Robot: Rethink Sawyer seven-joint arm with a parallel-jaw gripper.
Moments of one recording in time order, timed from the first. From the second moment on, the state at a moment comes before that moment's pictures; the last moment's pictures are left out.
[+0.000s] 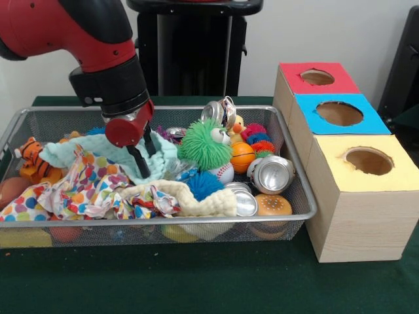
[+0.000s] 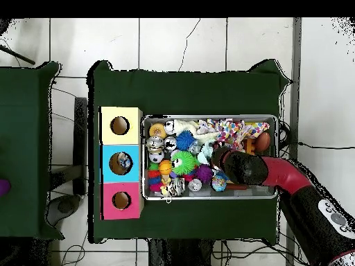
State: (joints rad) arm -0.98 -0.44 0.63 1.73 -0.54 0.51 0.16
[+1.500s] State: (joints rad) arm -0.86 -0.63 0.59 1.74 -0.34 0.50 0.16
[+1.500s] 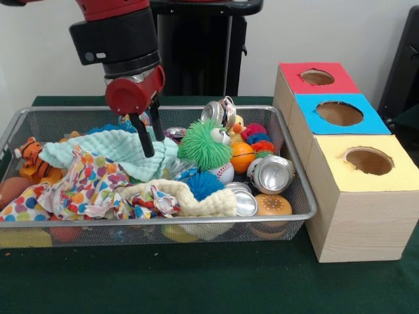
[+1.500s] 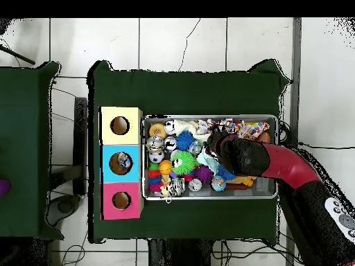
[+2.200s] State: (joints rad) arm -0.83 -0.63 0.51 1.74 -0.34 0.50 0.16
